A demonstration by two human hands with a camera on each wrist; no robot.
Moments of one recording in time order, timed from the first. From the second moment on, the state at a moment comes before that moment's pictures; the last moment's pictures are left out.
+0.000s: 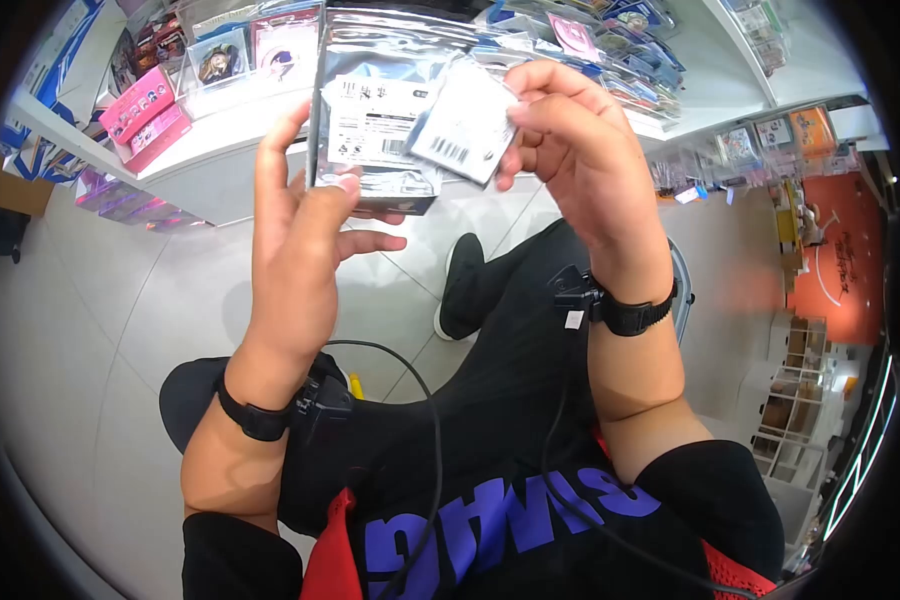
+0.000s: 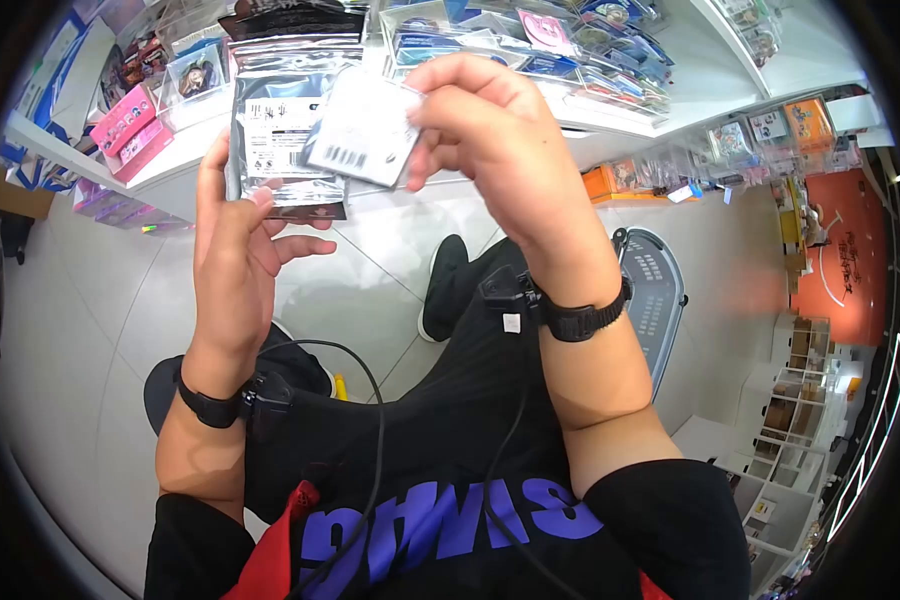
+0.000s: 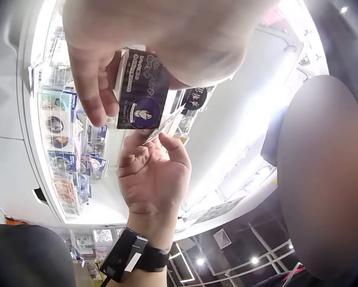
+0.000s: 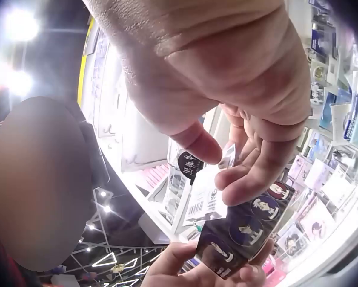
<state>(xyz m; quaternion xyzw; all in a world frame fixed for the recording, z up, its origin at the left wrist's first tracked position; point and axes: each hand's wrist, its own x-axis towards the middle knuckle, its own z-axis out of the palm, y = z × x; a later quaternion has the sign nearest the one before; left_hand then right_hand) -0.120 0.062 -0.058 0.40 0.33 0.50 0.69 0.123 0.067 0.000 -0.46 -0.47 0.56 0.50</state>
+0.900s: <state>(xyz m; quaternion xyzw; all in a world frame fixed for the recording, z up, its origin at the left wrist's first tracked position) -0.216 0.126 -0.081 0.31 0.41 0.59 0.62 0.011 0.212 -0.184 -0.56 -0.79 -0.08 0.24</state>
